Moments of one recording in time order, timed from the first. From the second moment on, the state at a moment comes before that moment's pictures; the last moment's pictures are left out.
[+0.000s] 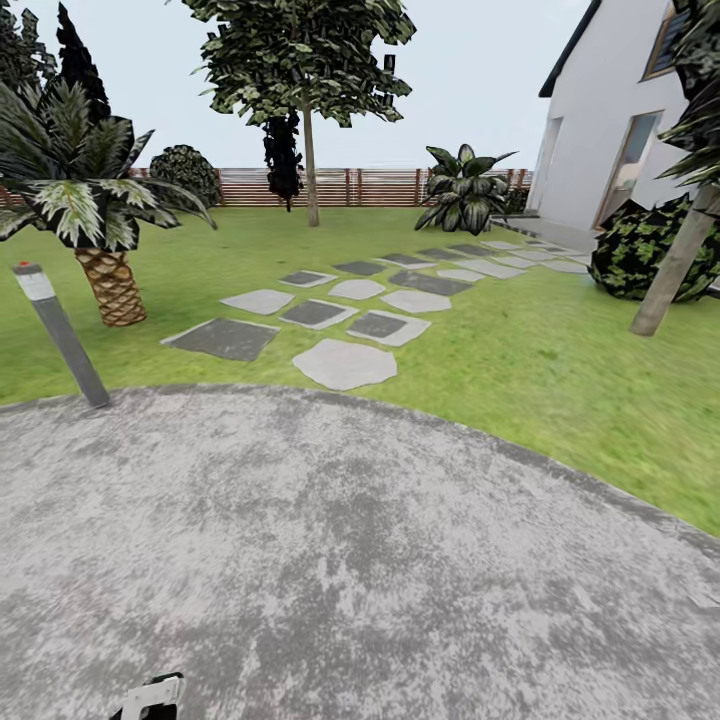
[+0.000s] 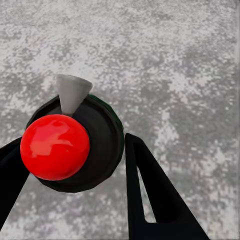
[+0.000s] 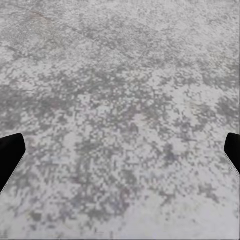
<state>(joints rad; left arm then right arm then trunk) -0.23 0.19 -0.08 -0.38 0.29 -0.38 -0.05 -0.23 -0.07 0.02 -0.05 0.00 -0.84 0.00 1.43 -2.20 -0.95</state>
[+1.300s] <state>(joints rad) -0.23 0.17 -0.08 -0.38 0.29 -0.38 -0.05 -0.23 -0.07 0.02 -0.05 0.00 -0.84 0.00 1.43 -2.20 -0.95</state>
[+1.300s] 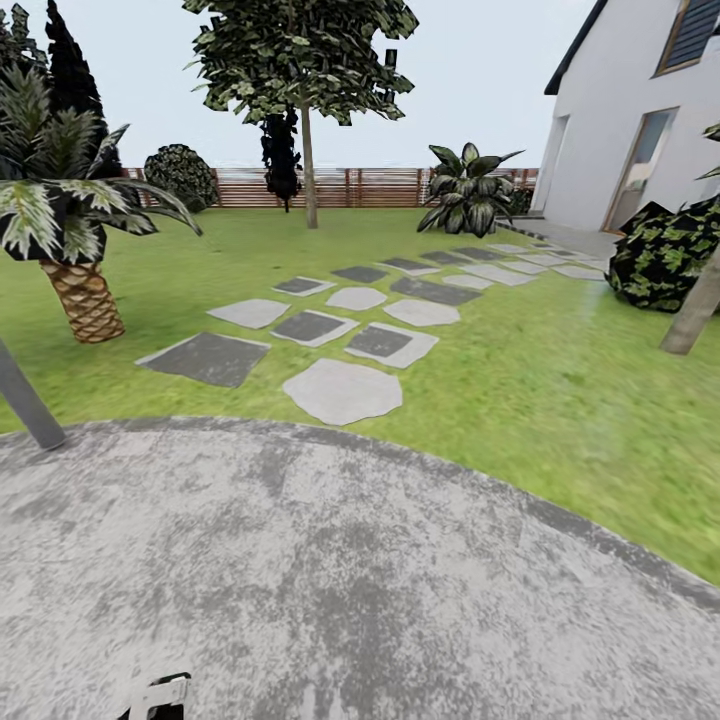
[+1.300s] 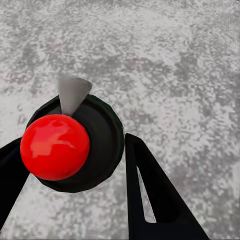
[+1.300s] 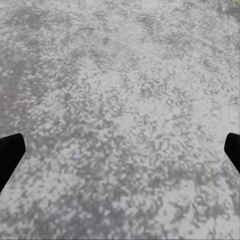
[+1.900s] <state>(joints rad) -0.23 0.18 -0.06 -0.38 0.28 -0.38 -0.05 -0.23 -0.07 0.02 -0.05 0.00 -0.84 0.00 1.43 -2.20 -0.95</state>
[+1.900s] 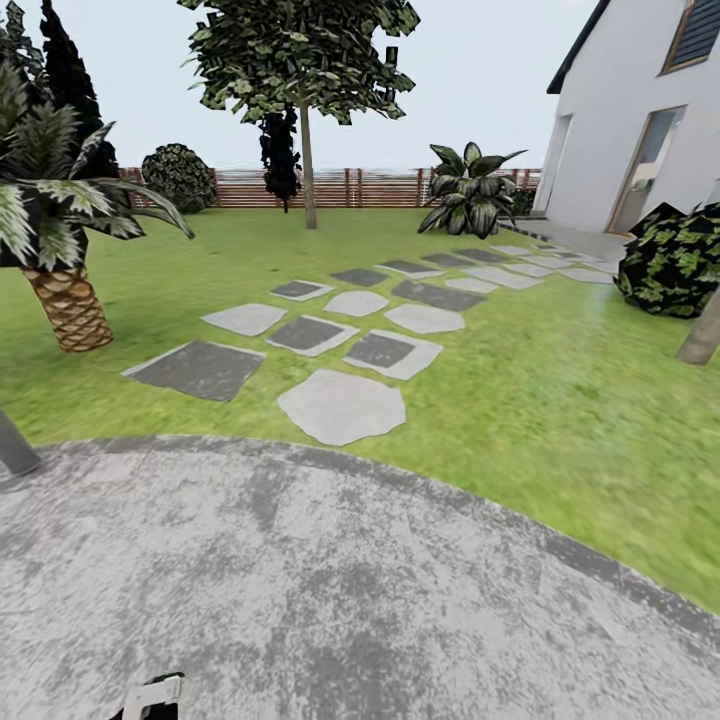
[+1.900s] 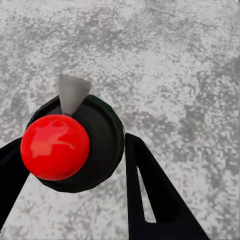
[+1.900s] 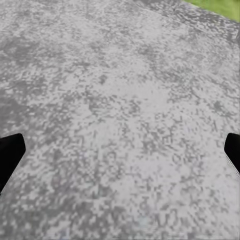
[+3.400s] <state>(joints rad) -0.22 0.18 -0.06 -0.38 0.28 -0.38 -0.05 -0.23 -0.07 0.02 -0.05 0.00 -0.84 0.00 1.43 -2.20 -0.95</state>
